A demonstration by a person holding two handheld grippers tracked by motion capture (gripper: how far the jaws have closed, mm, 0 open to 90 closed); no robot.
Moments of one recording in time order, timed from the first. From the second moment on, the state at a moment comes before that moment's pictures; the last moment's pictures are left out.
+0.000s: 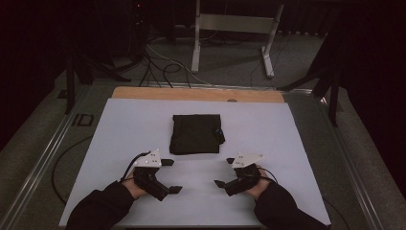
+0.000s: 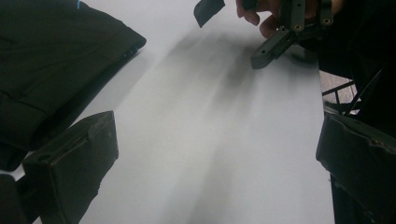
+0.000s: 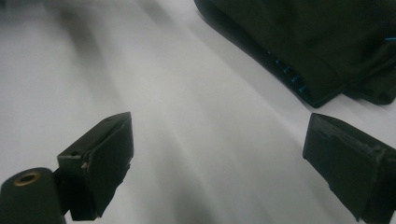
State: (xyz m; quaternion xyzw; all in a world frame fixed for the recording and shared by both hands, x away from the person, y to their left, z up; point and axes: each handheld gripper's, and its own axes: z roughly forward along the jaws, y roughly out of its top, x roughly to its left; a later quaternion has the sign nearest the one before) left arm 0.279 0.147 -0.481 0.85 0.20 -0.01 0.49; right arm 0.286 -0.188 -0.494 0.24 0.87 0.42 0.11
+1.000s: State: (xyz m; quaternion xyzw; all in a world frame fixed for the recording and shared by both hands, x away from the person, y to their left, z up) left arm 0.255 0.207 -0.482 0.85 0.23 0.01 0.48; right arm 0.258 -0.248 -0.496 0.26 0.87 0.41 0.11
